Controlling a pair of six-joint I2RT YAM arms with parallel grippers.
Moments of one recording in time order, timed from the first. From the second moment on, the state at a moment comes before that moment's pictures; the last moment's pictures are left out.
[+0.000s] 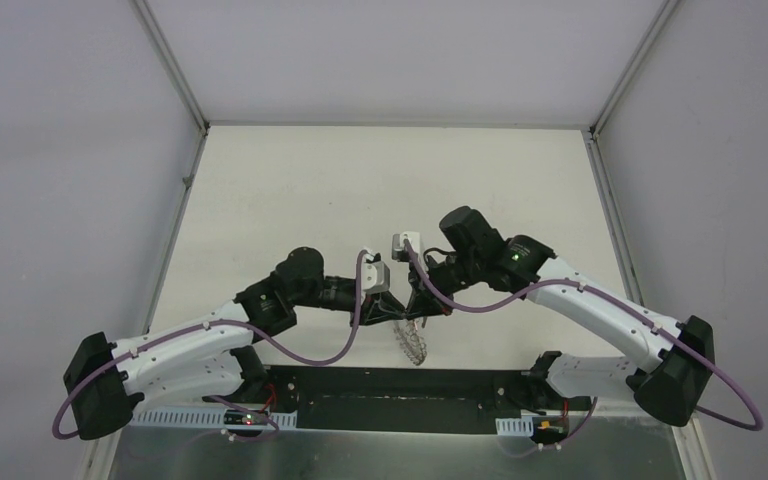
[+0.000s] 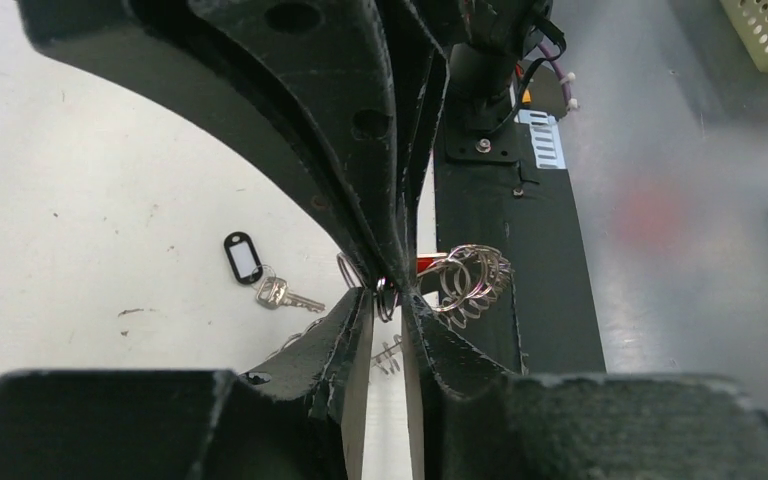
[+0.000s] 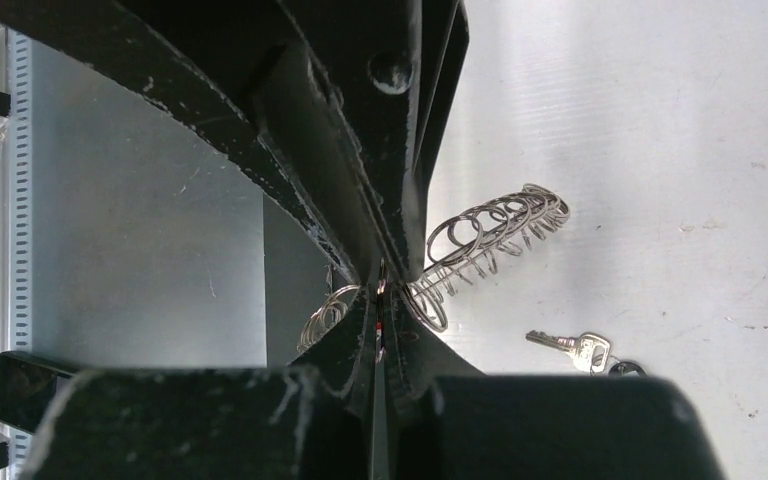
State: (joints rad) left arm -0.96 0.91 0.56 0.14 0.63 0.12; right arm 0.89 1.19 1.04 -0.71 -0.72 -0.23
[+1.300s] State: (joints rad) left arm -0.98 0.89 0.58 0.04 0.59 0.16; right arm 0.89 1.19 1.03 -0.66 -0.72 -0.20
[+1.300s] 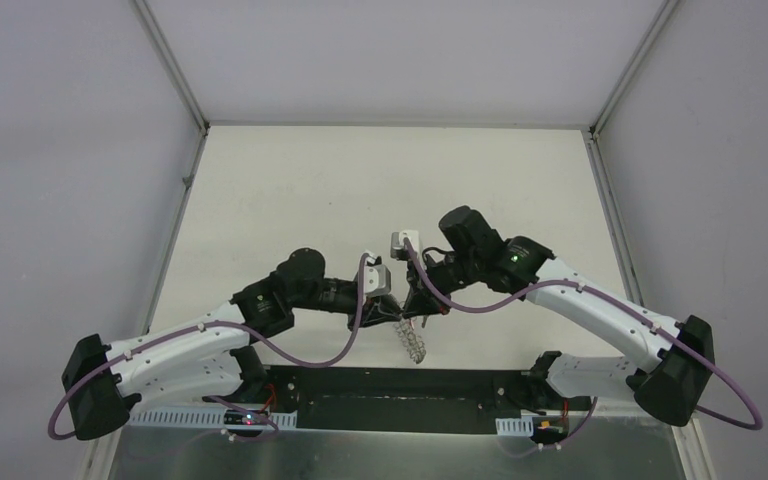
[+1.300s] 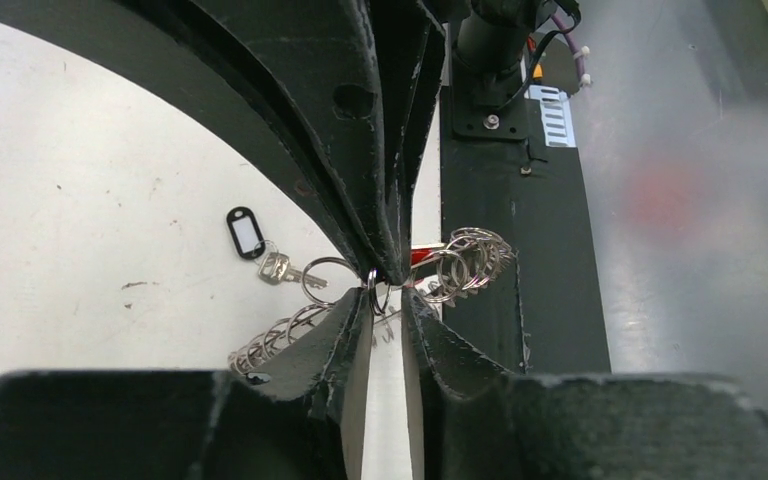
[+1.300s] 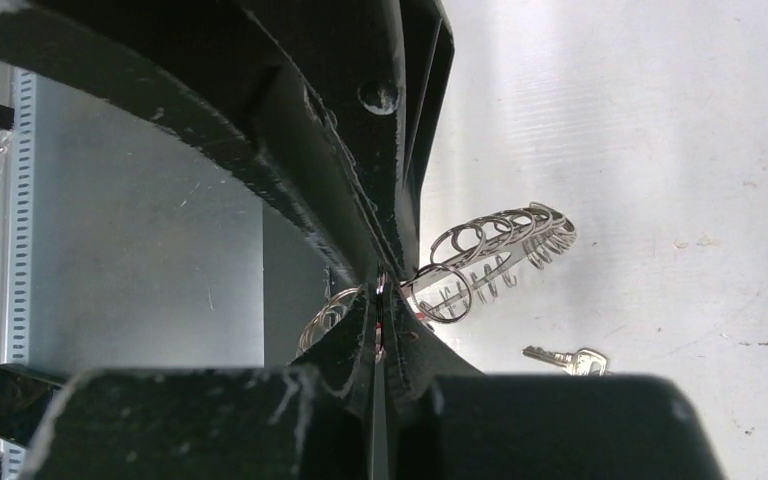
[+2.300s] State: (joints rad) left arm -0.99 0.74 0.38 0.43 0.47 -0.01; right arm 0.73 0.85 0.69 -0.09 -0.85 0.14
